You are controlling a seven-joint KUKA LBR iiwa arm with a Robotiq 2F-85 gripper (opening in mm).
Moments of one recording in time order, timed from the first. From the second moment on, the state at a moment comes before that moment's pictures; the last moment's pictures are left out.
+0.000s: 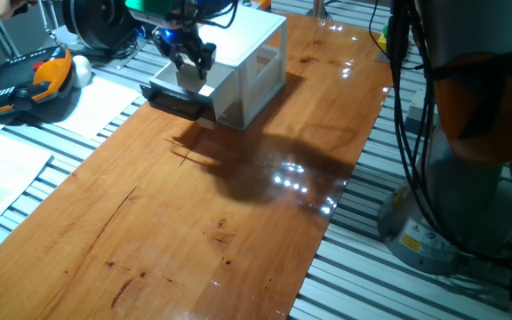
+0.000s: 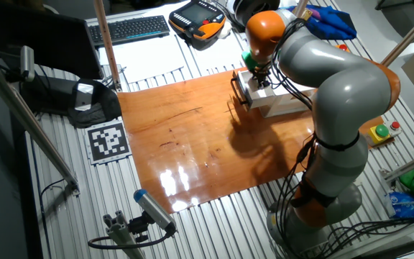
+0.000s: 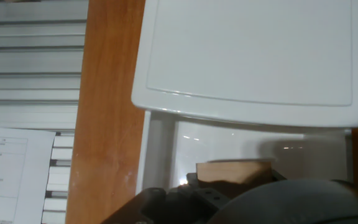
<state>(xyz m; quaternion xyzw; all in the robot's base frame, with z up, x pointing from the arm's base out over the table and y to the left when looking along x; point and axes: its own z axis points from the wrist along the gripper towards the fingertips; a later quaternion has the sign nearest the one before) 0.578 -0.044 0.196 0.69 0.71 -0.04 0.11</state>
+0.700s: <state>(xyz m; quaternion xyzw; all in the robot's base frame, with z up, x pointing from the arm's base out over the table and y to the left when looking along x) 0.576 -0.050 0.178 0.69 0.71 -0.05 0.11</state>
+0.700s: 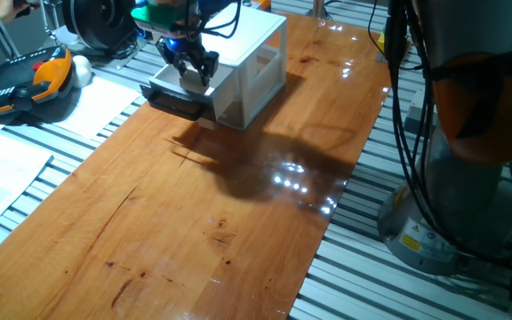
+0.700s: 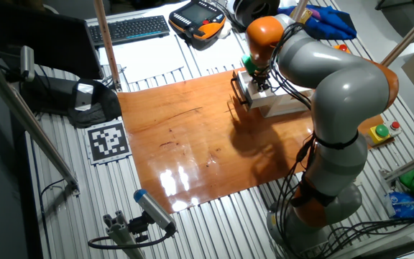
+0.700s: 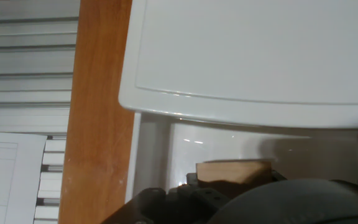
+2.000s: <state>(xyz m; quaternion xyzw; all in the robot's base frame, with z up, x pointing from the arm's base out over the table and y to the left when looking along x) 0.574 -0.048 0.176 0.69 0.71 -0.06 0.14</state>
